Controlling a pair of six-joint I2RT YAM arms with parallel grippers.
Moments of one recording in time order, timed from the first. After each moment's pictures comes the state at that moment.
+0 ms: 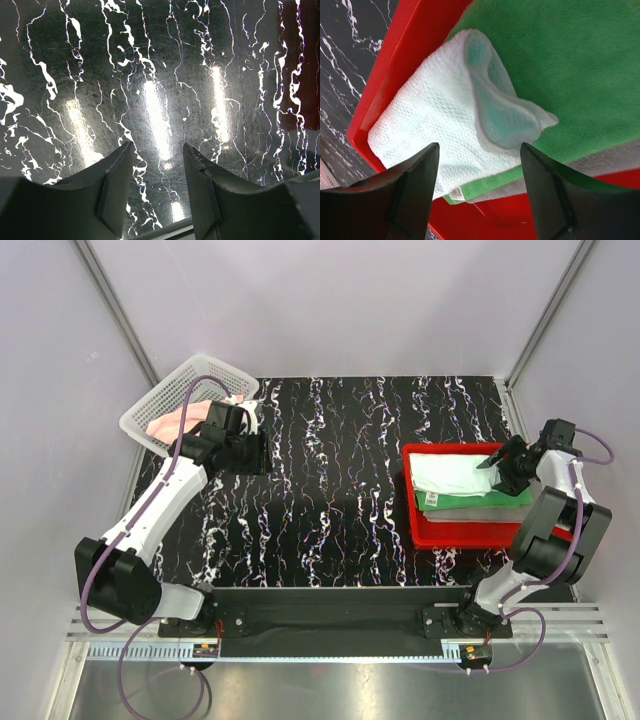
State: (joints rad) left arm -0.33 1.36 1.23 -0.75 0.13 -0.27; right arm -0.47 1.64 1.14 -0.60 -0.35 0.46
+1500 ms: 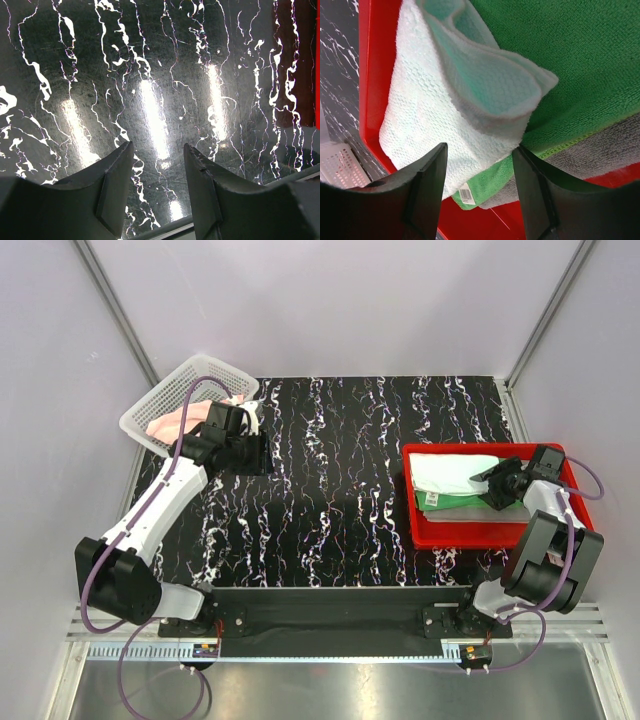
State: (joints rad) left arm -0.33 1.36 1.22 -0.74 0.15 -0.27; right arm -0.47 1.45 0.83 -0.35 -0.36 0.68
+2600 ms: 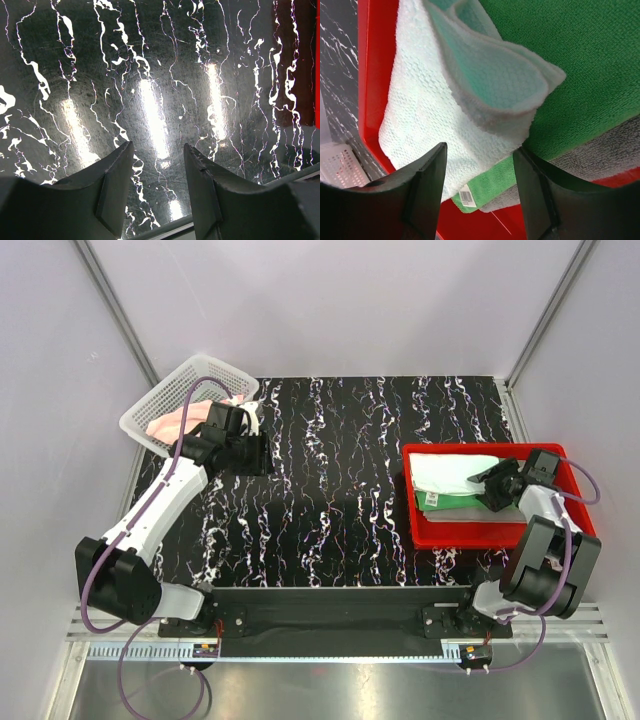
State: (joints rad) left arm -0.33 1.36 1.22 -0.74 0.15 -0.27; right arm -0.45 1.42 0.78 -0.29 -0.35 0.72
